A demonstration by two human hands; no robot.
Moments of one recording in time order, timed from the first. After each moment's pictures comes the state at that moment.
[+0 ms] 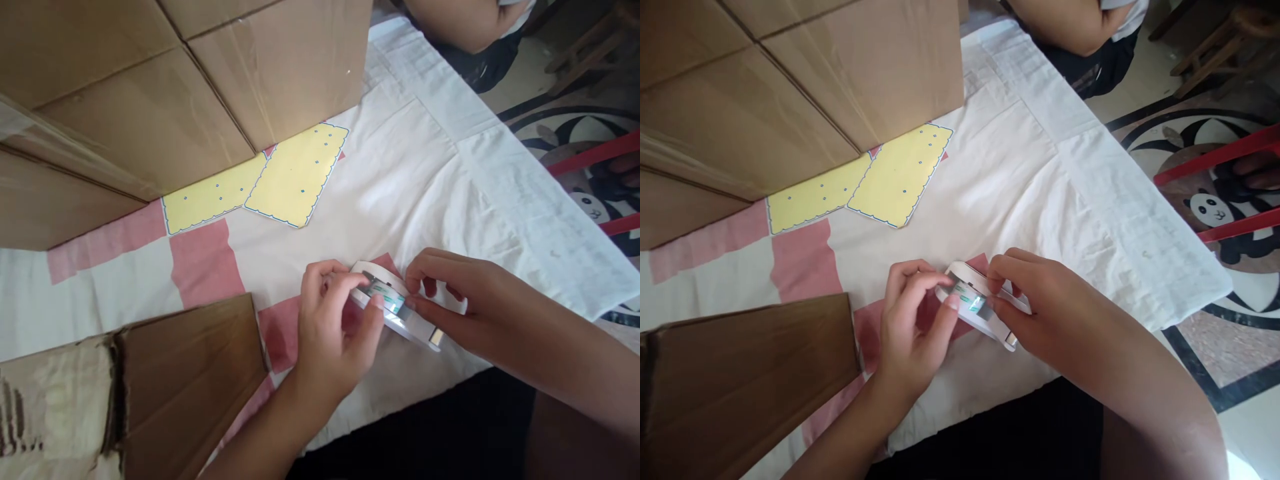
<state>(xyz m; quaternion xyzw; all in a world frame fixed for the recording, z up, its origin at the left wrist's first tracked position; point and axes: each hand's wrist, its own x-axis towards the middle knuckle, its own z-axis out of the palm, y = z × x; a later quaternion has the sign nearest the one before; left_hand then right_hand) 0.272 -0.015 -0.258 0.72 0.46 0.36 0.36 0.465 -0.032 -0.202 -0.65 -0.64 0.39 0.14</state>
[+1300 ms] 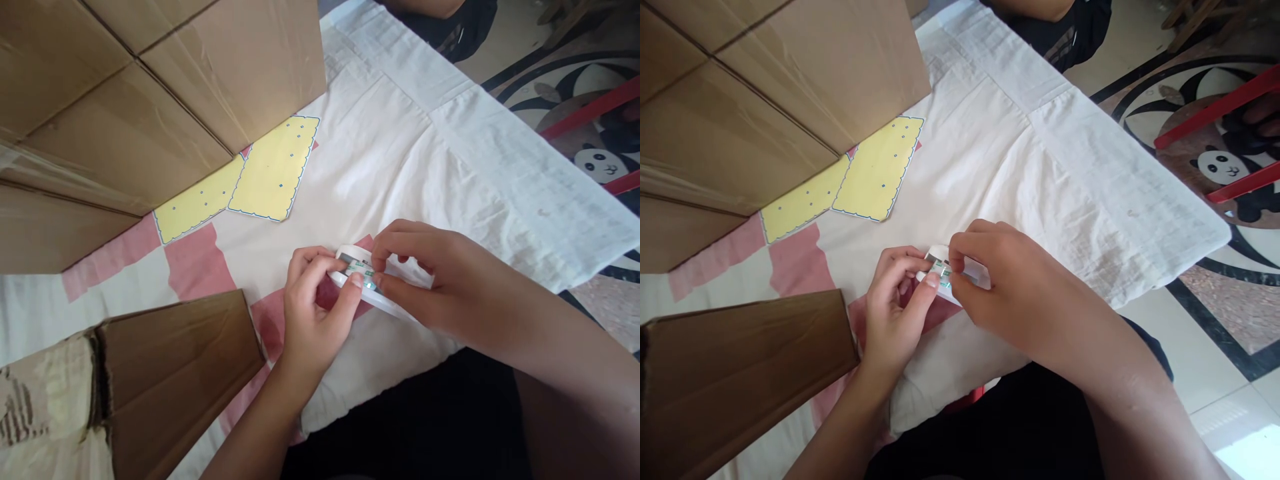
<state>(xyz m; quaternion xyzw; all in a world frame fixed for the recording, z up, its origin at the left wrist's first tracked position) 0.274 -0.009 -0.260 0.70 0.47 0.34 0.41 0.453 -0.039 -0.206 -0.66 -0.62 0.38 0.22</state>
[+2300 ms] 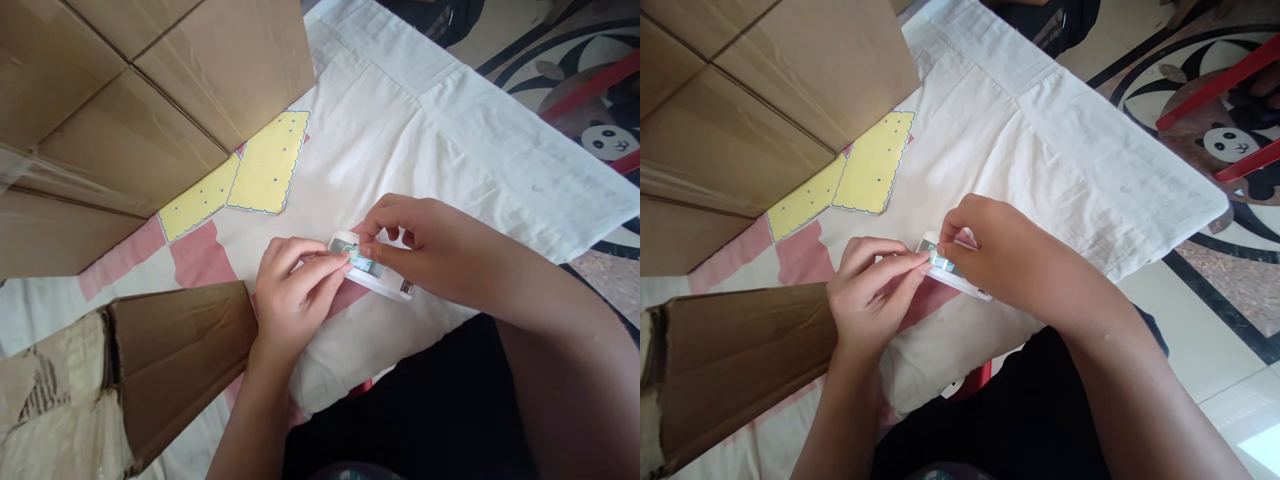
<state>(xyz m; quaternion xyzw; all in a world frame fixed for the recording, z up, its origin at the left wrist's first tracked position) 0.252 0.007 -0.255 0.86 0.32 0.36 0.17 0.457 -0.035 -0.217 -0.66 -0.59 0.38 0.25</state>
